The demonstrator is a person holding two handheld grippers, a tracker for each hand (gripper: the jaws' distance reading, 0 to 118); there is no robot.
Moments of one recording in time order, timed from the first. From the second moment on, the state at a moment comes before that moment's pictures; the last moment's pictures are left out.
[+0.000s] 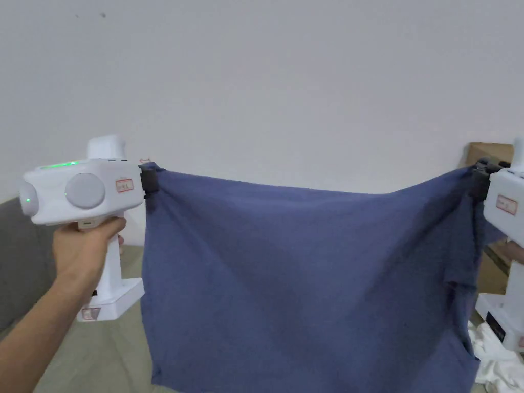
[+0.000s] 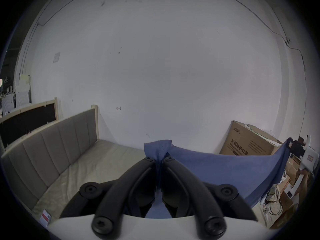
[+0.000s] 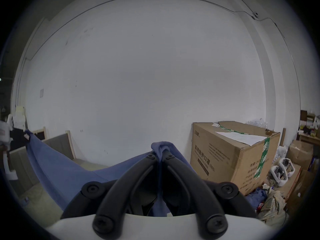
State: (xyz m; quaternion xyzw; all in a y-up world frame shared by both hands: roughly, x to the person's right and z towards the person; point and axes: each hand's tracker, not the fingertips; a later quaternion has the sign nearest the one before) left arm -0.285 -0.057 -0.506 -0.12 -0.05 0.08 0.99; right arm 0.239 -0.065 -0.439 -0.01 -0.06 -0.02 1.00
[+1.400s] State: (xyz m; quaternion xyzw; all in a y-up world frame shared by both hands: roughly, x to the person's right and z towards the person) left arm -0.324 -0.427 -0.388 -0.39 -0.03 0.08 0.92; right arm 0.235 -0.403 -0.282 -0.31 0.02 -0.14 0.94
